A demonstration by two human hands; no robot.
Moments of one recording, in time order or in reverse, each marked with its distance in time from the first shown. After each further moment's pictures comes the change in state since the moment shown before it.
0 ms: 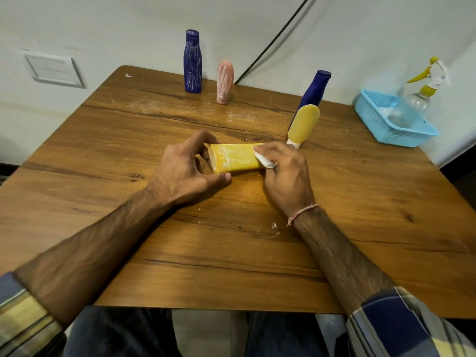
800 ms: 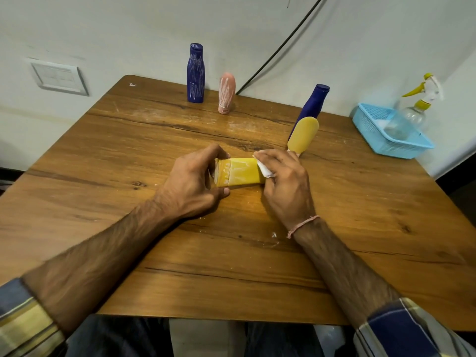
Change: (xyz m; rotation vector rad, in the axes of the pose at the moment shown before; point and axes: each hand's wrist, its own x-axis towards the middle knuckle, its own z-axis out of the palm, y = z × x) left_hand -0.003 0.006 0.003 0.063 0.005 0.183; right_hand -0.002 -0.010 -0.007 -0.094 0.056 -0.061
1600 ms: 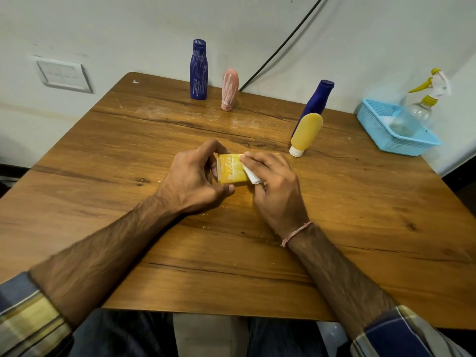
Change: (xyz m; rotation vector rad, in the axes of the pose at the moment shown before) left_hand 0.000 0.000 0.001 -0.016 0.047 -0.055; right_hand -0.014 -0.016 0.010 0.081 -0.031 -0.113
